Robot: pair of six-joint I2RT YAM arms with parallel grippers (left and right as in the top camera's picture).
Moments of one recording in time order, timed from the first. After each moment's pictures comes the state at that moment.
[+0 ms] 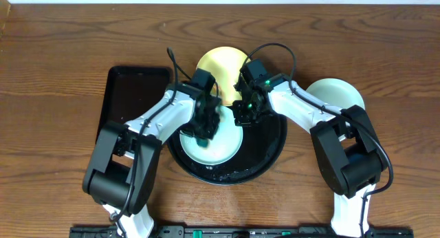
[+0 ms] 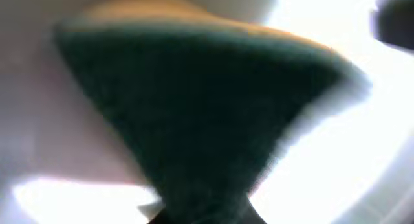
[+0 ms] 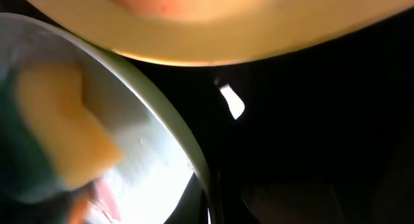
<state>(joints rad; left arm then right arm) -0.41 1.87 1.14 -0.82 0.26 -0.02 0.52 2.07 1.36 -0.68 -0.40 0.38</state>
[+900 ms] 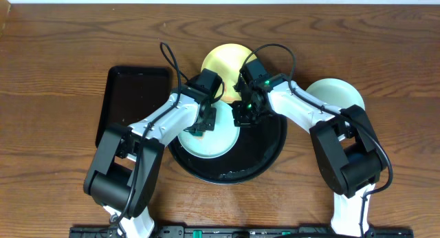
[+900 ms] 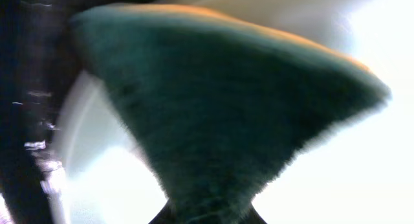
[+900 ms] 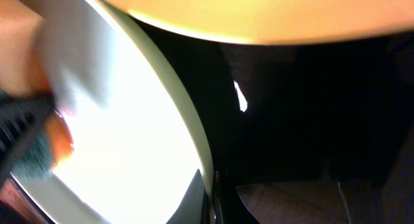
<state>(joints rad) -0.44 1.86 1.13 -0.69 -0.15 -0.35 0.52 2.07 1.36 -0.68 -0.42 0.39</state>
